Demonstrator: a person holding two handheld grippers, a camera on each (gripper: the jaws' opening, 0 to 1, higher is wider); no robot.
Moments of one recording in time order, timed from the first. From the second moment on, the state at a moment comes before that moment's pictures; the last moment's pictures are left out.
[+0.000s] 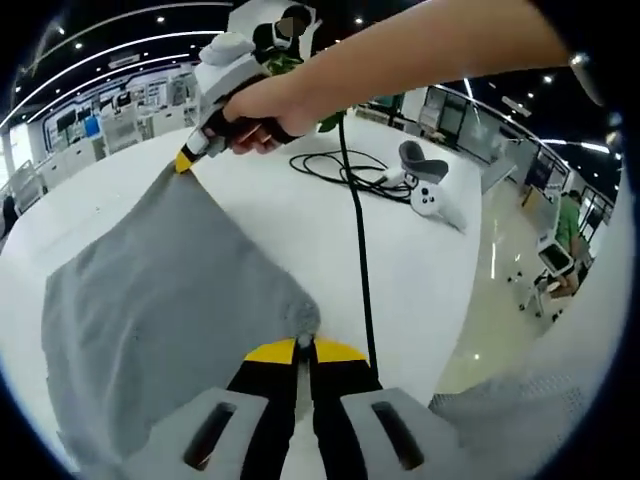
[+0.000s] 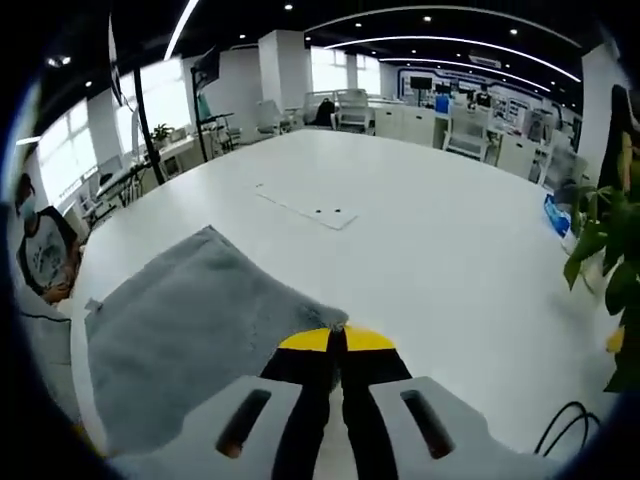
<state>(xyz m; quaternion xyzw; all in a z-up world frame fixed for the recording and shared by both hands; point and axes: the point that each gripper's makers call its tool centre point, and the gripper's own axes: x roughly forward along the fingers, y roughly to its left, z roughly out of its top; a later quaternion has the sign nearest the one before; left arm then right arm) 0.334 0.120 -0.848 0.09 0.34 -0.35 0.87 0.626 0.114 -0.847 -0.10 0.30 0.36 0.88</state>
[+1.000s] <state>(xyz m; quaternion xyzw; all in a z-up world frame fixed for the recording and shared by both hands) 0.334 0.217 -0.780 0.04 0.25 -0.32 0.91 0.636 0.169 -0.775 -0.10 0.27 0.34 0.89</state>
